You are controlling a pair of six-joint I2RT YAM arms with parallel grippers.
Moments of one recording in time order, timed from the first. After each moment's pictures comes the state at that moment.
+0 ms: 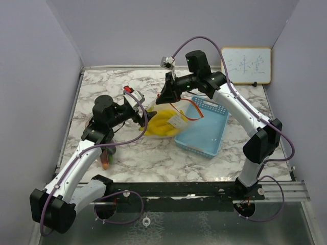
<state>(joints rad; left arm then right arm) -0.37 0.96 0.84 0.01 0.54 0.24 0.59 1.80 1.85 -0.58 -0.97 -0.13</state>
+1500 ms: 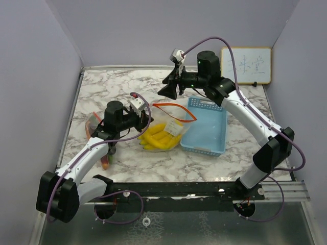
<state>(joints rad) -0.37 1.10 0.69 0.07 0.58 0.04 0.59 1.63 1.66 -0.29 -0.67 -0.12</state>
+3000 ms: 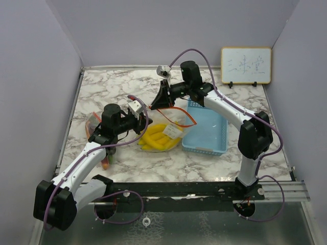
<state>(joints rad) -0.37 1.00 0.65 0.04 0.59 0.03 0.60 1.87 1.61 -0.12 -1.14 -0.02</state>
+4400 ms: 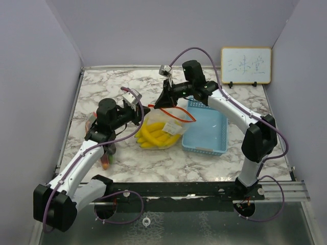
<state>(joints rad) -0.36 1.02 0.75 0.06 0.50 0.00 0.59 1.83 1.63 -0.31 -0.97 -0.08</state>
